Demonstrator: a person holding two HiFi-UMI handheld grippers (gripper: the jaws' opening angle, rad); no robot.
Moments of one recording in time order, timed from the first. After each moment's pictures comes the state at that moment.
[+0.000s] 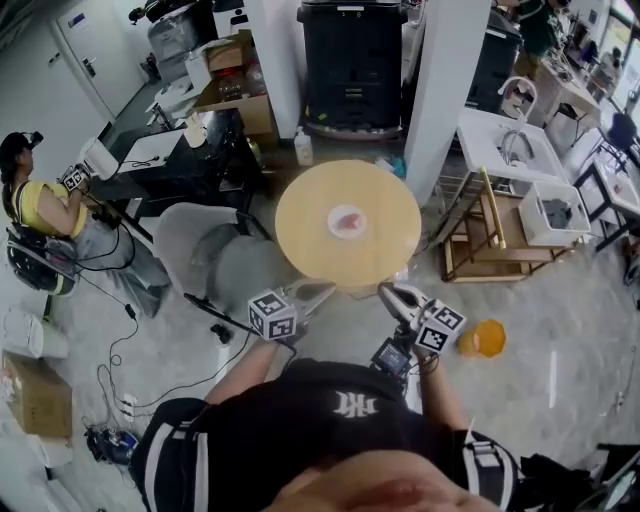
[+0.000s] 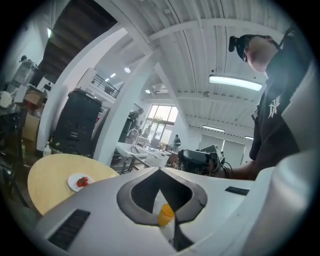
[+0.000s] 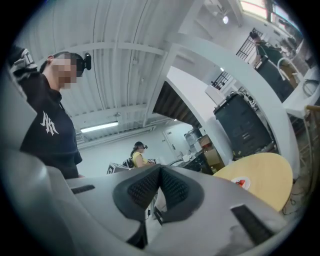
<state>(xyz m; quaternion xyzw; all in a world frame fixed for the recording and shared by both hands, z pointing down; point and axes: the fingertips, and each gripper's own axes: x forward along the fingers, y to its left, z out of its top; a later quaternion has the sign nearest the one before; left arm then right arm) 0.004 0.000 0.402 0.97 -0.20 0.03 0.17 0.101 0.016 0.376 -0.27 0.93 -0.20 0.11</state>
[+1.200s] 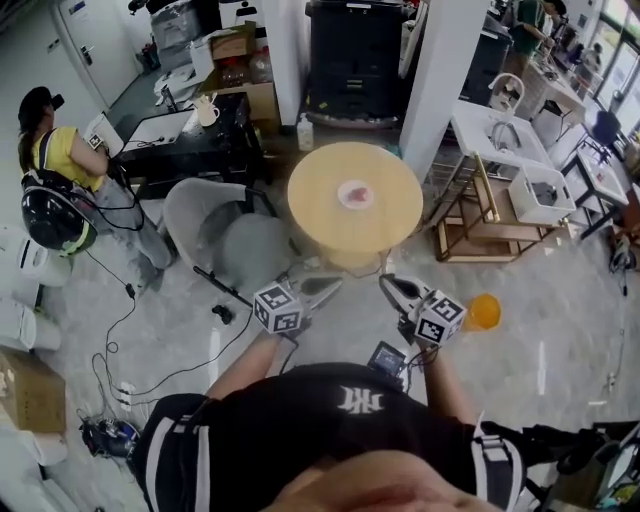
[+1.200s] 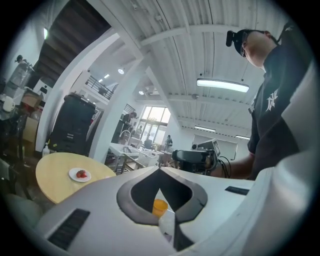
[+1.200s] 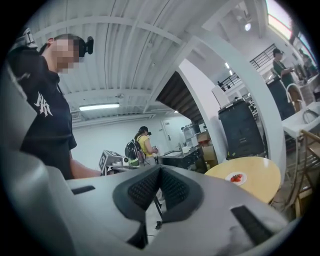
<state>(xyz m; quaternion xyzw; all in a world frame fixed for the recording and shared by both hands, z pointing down) -0.053 0.118 0.387 0.97 -0.16 0.02 0.16 0.032 0.126 0.362 -0.32 0.94 -0.15 0.02</state>
